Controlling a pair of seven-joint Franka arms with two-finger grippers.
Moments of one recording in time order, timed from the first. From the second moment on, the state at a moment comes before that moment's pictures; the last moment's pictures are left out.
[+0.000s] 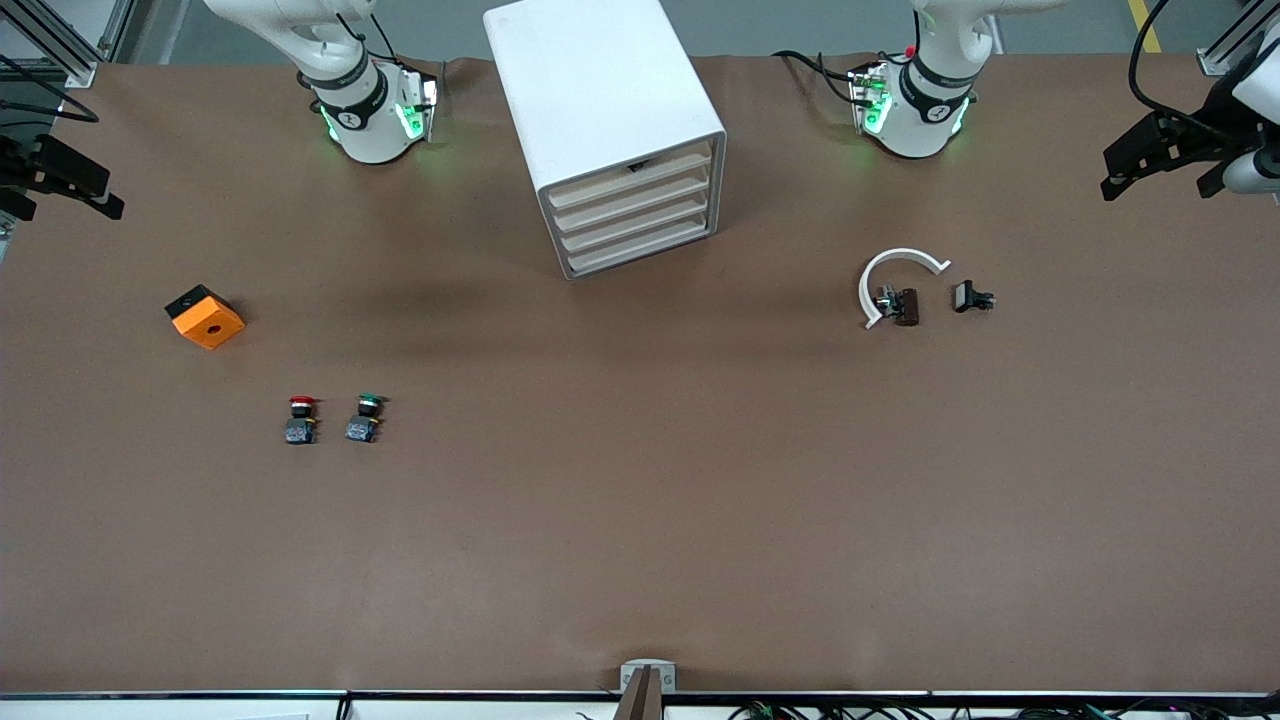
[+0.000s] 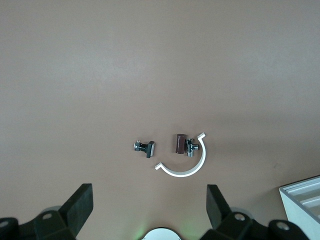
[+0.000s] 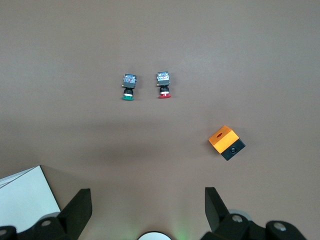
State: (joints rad) left arm 0.03 -0.18 -0.08 -1.68 0.02 1.49 -0.04; right arm -0.01 -0.13 -0.09 -1.63 0.02 1.46 -0.08
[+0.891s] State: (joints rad) left arm -0.02 0.00 -0.09 -1.63 0.02 1.49 -0.04; right arm -0.01 -0.13 -0.09 -1.62 0.02 1.47 -0.08
